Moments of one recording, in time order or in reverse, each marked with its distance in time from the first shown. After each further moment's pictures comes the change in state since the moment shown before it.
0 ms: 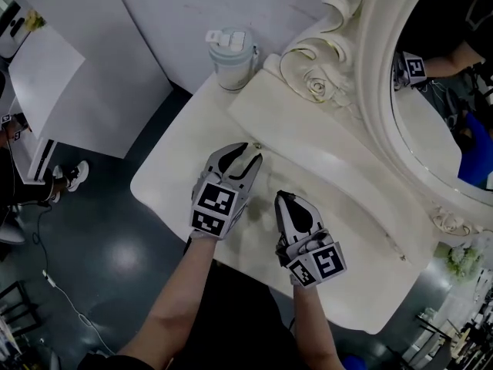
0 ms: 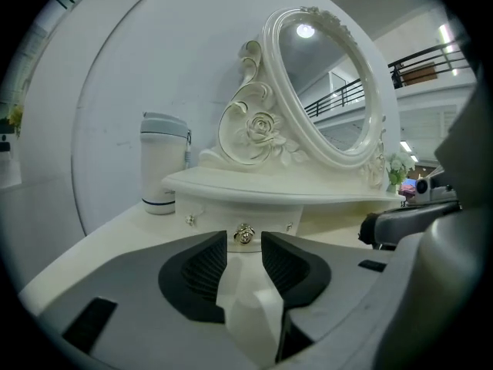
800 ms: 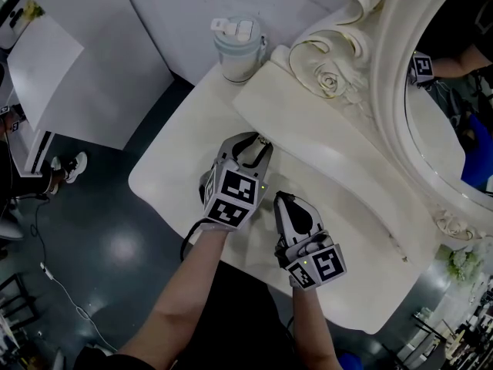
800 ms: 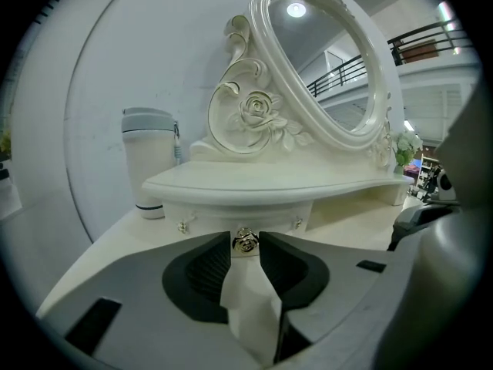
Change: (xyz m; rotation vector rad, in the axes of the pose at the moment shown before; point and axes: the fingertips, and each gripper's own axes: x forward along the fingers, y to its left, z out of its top) left arm 0.025 -0.002 -0.003 0.070 0.100 0.032; right arm 0.003 0.005 -0.015 0.007 0.027 0.014
